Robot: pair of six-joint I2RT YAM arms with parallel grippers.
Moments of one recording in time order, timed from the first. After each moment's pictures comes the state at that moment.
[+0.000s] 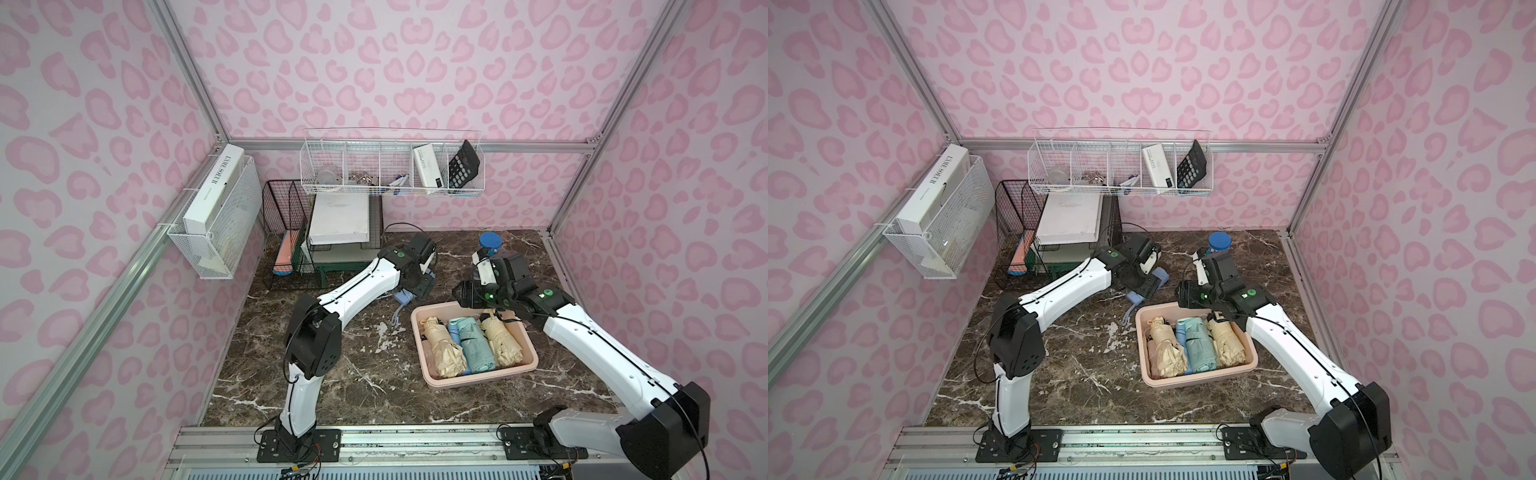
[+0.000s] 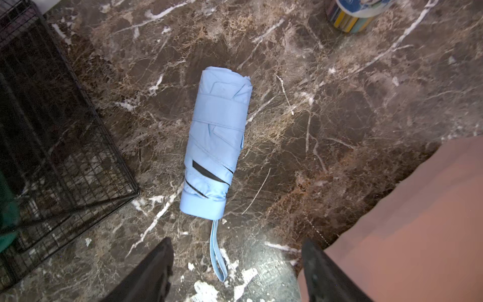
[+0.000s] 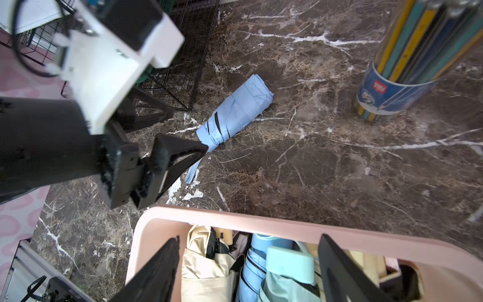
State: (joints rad) left arm -0.69 2.08 1.88 -0.90 -0.10 -0.10; right arm 0.52 1.25 1.11 -0.61 -0.12 0.39
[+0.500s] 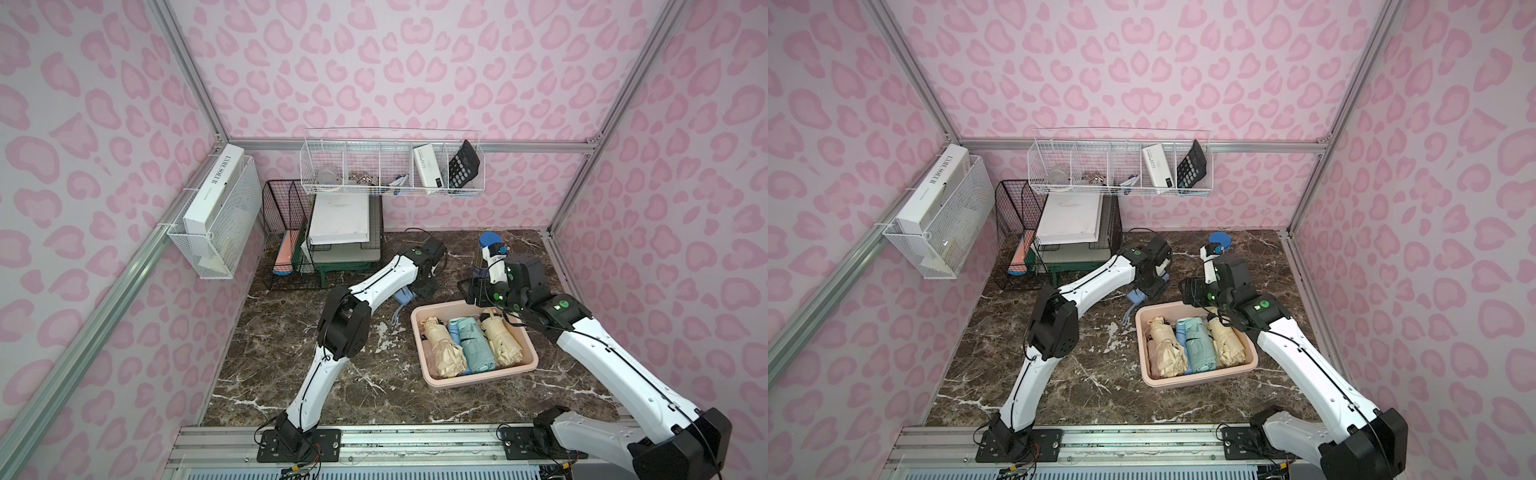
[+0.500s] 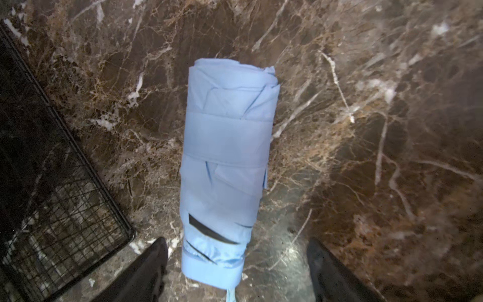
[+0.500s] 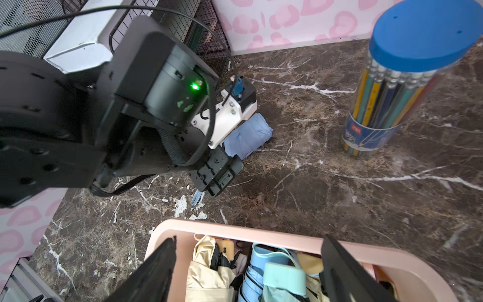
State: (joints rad) left arm -0.69 2.38 2.15 -0.99 -0.22 -0.01; right arm 0.50 1.15 1.06 -0.52 -0.09 0.36
